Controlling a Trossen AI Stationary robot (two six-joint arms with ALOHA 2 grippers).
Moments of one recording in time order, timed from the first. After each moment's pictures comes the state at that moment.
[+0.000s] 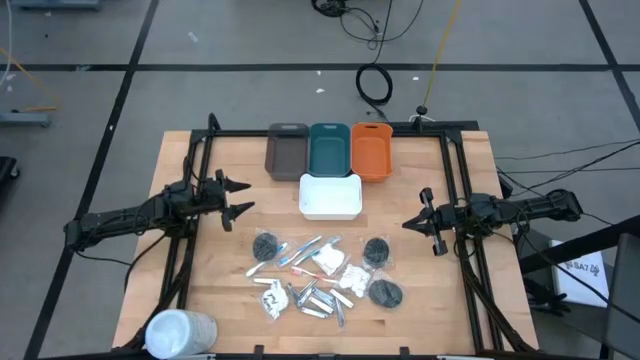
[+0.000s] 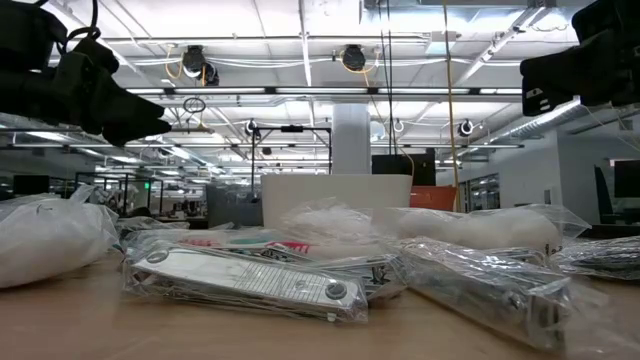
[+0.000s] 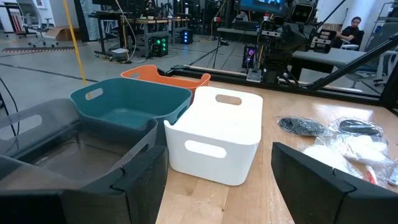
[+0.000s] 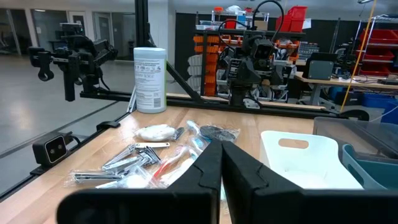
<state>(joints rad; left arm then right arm) 0.25 0.12 0.02 0.02 0.02 -0.06 0.15 0.10 0.02 0.13 -0.03 -0.04</state>
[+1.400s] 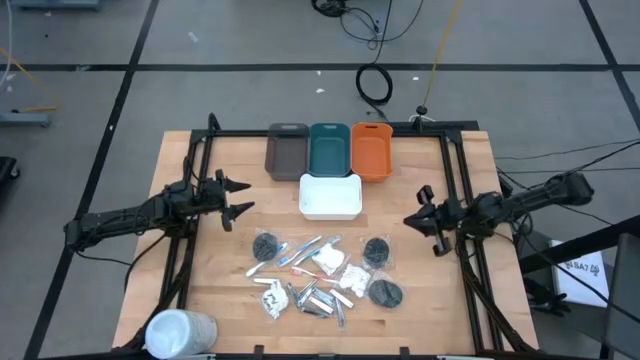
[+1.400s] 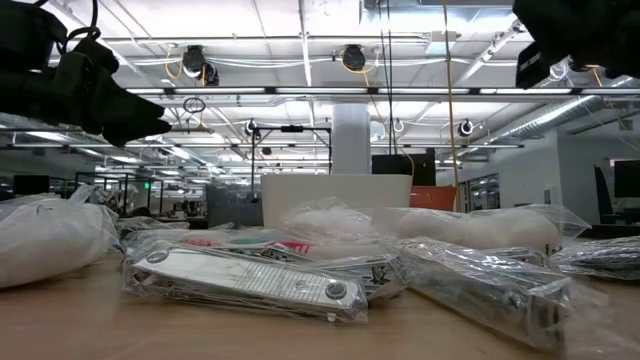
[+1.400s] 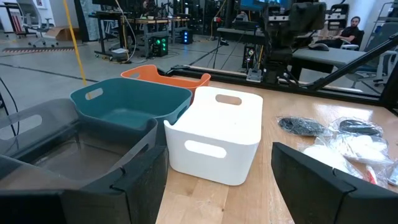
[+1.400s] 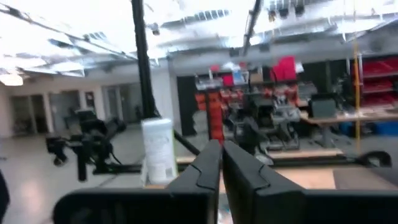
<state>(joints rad) 0.25 0.12 0.02 0.02 0.02 -0.06 0.26 0.46 0.04 0.70 0.12 0.09</state>
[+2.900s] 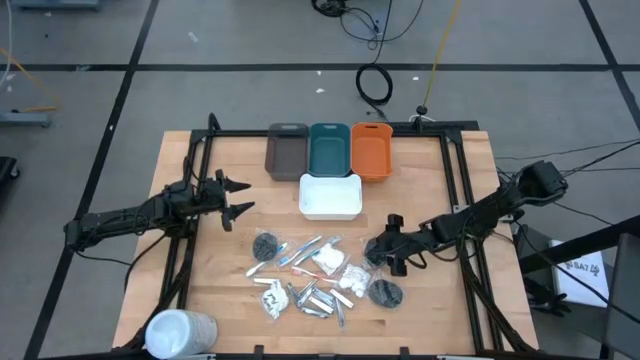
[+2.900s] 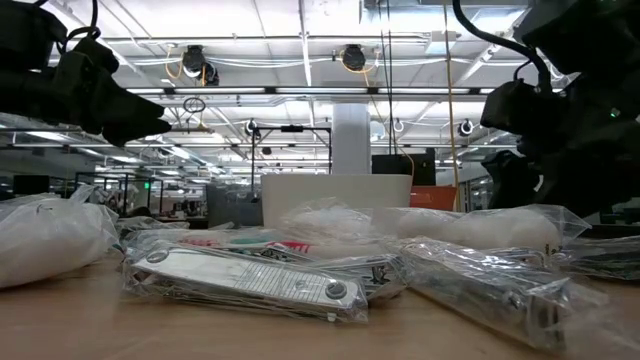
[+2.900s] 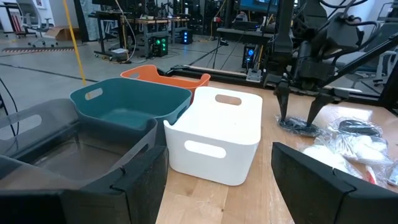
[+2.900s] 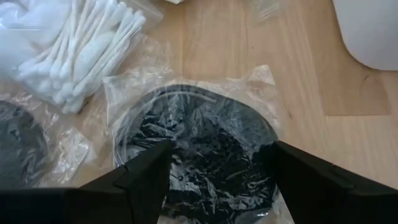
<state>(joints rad) 0.25 0.12 0.02 0.02 0.02 -0.06 0.35 1.39 0.43 0.04 0.24 0.28</state>
